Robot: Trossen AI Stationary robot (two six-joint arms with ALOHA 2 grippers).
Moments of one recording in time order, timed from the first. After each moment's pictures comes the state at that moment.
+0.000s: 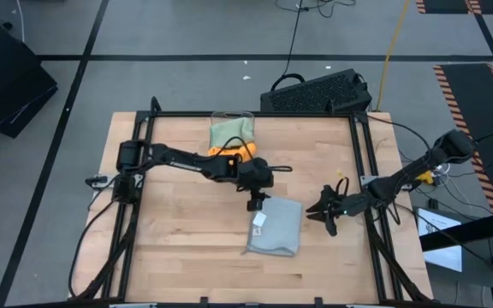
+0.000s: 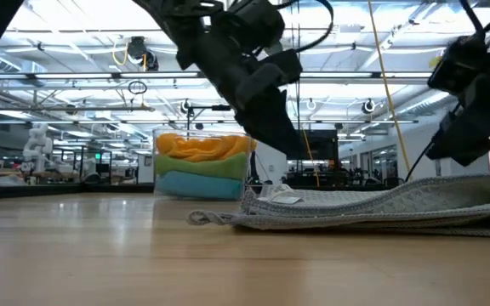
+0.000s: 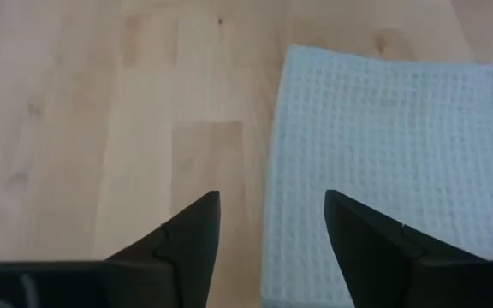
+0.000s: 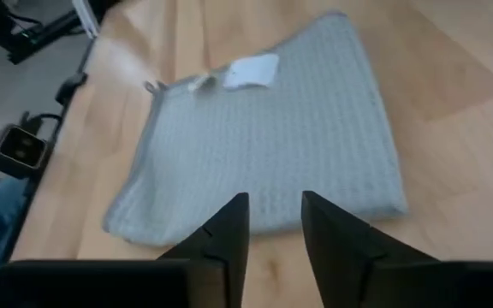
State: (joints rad) left arm 0.04 2.00 1.36 -0.22 0.12 0.05; right arm 0.49 0.88 0.11 0.20 0.29 0.70
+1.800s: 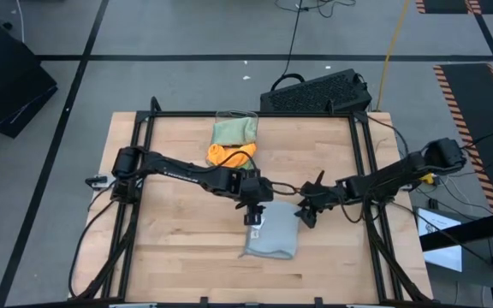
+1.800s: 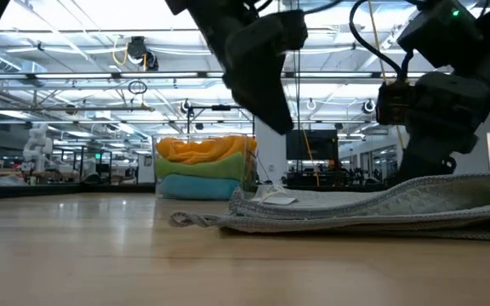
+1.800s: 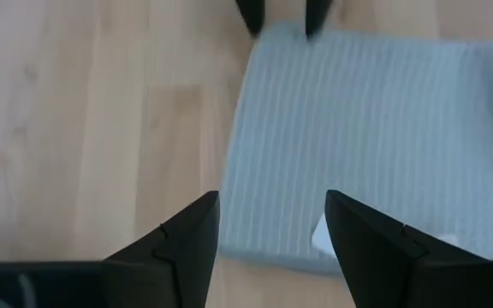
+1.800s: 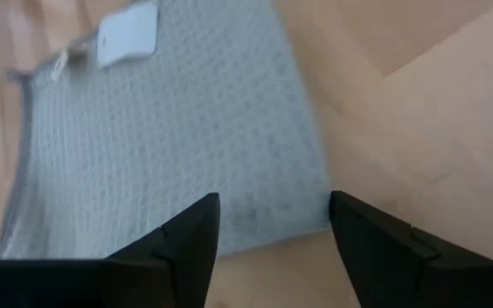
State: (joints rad) left arm -0.11 1.98 1.55 -0.55 -0.08 -0.05; right arm 0.21 1.28 0.34 0.08 0.04 0.78
